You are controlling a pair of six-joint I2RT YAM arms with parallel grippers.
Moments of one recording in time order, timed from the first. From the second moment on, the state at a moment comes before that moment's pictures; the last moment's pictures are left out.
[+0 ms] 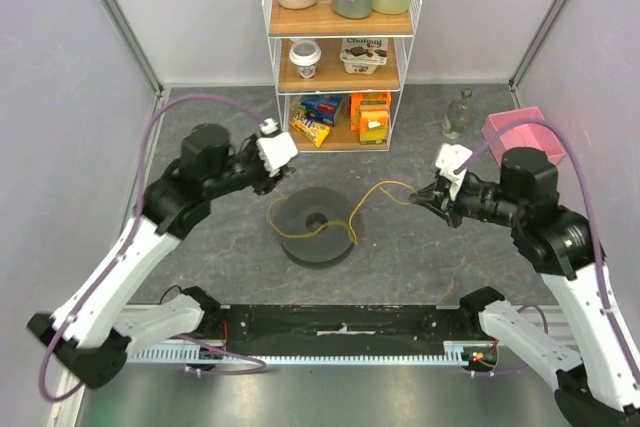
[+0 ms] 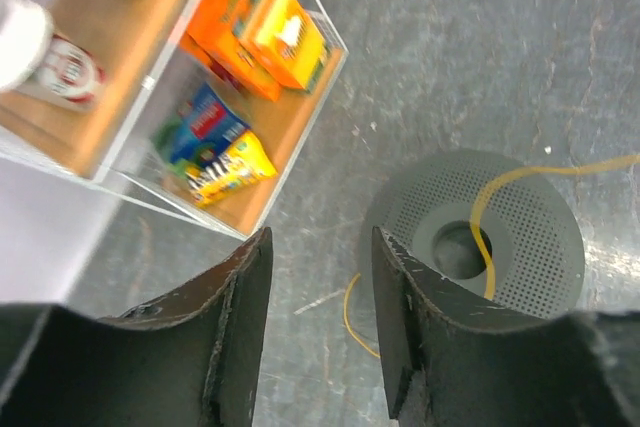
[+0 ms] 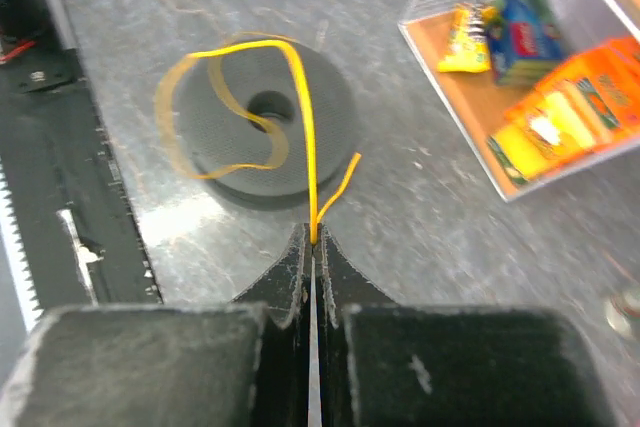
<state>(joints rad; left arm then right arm) -0.61 0.96 1.21 -0.57 0.30 0.54 0.39 0.84 1.21 -0.86 -0.67 -0.42</state>
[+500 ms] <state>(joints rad) -0.61 1.07 1.14 -0.64 0.57 0.51 0.37 0.95 1.30 -0.75 -0.05 -0.07</state>
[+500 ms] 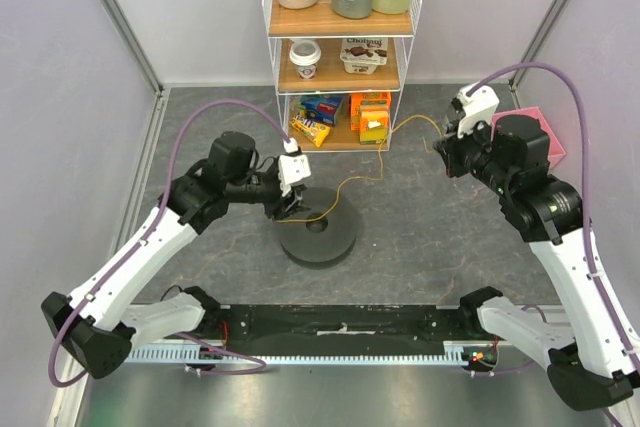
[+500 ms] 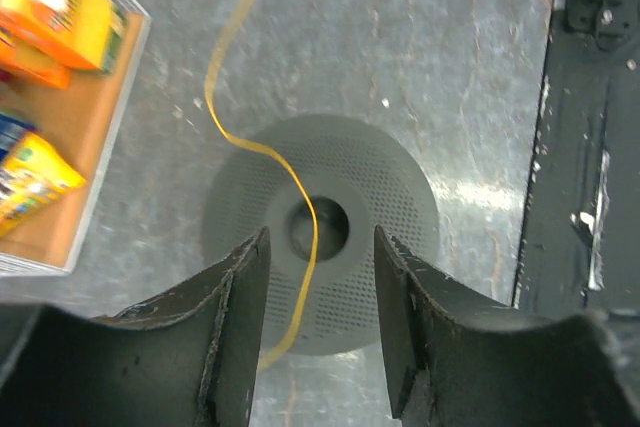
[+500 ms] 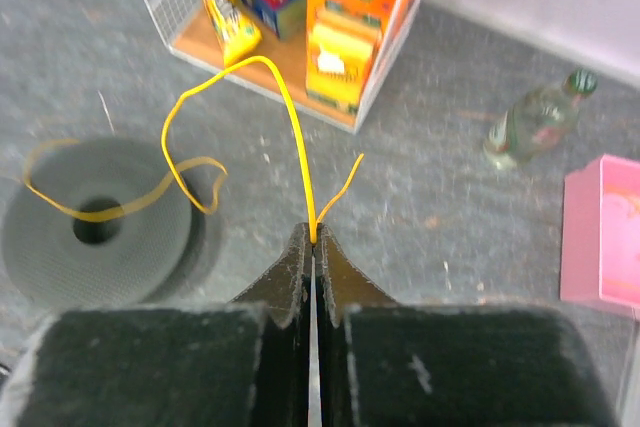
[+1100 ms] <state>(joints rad) -0.61 1.16 0.88 -0.57 0.46 0.65 0.37 0.96 1.36 -0.62 -0.18 0.01</state>
